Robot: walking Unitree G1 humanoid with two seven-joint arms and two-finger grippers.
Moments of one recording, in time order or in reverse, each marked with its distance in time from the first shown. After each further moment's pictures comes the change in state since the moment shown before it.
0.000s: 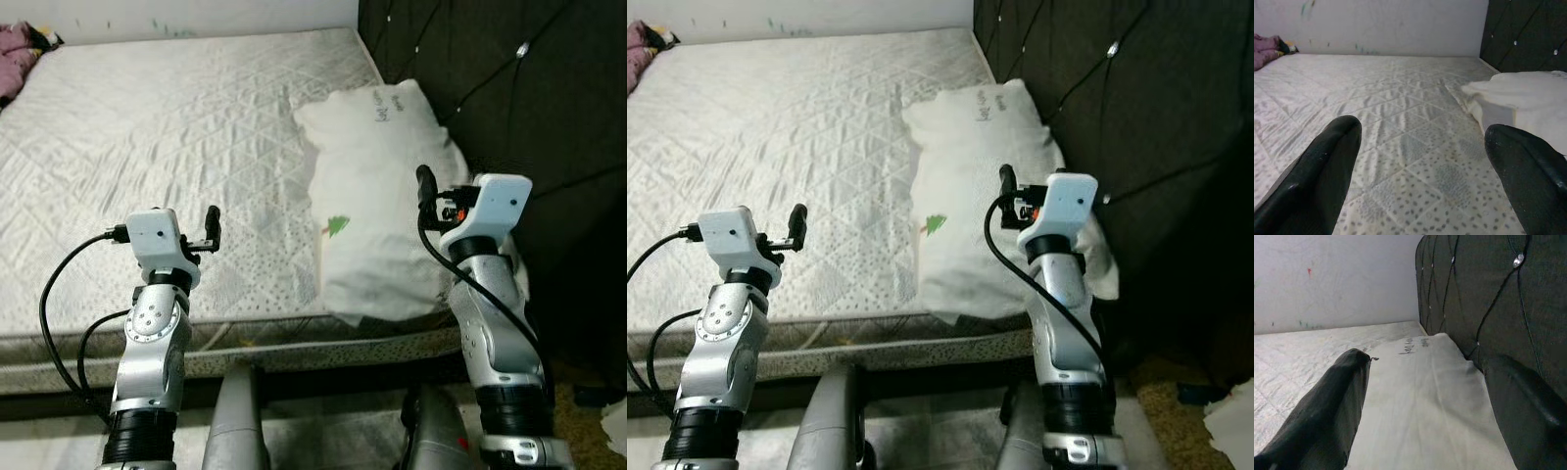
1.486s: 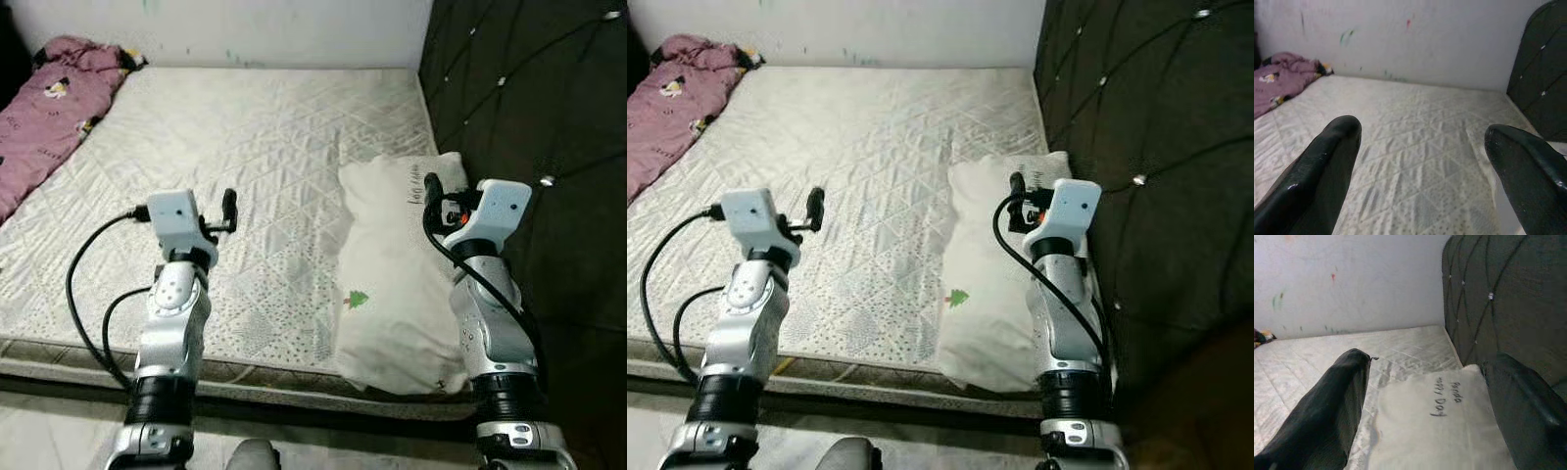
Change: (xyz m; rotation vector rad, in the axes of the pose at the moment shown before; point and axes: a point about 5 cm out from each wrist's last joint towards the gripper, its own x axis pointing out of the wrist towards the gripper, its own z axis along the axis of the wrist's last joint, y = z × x) left arm 0.028 -0.023 0.009 -0.046 -0.030 -0.030; right arm 0.006 -0.013 -0.020 0.017 0.063 -0.080
